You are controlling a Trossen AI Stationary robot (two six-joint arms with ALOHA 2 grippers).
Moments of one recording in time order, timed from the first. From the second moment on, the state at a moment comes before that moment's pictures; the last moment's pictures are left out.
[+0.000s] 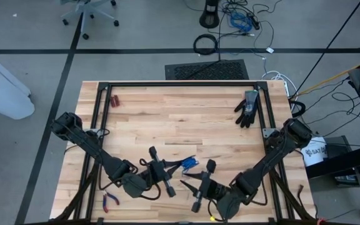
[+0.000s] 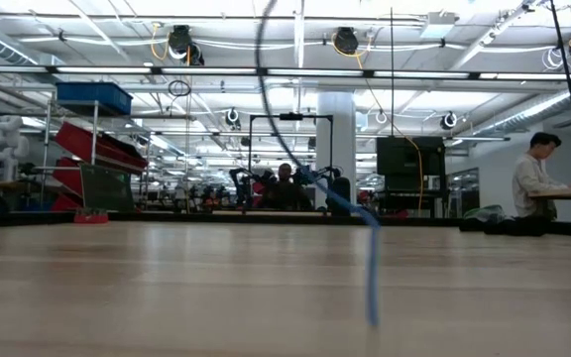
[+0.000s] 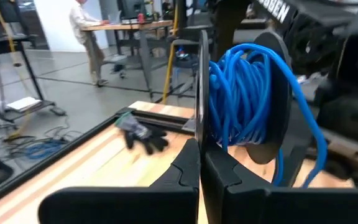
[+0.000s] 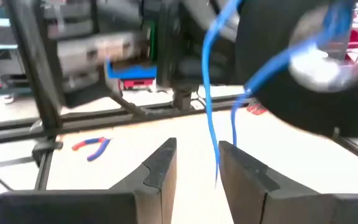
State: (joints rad) left arm -0.65 1.69 1.27 0.29 -1.07 -0.09; right arm 0.73 1.81 1.37 0.10 1.10 0.31
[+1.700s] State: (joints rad) left arm -0.65 1.68 1.27 0.44 -0.86 -0.06; right arm 0.81 1.83 1.37 0.05 1.07 0.19
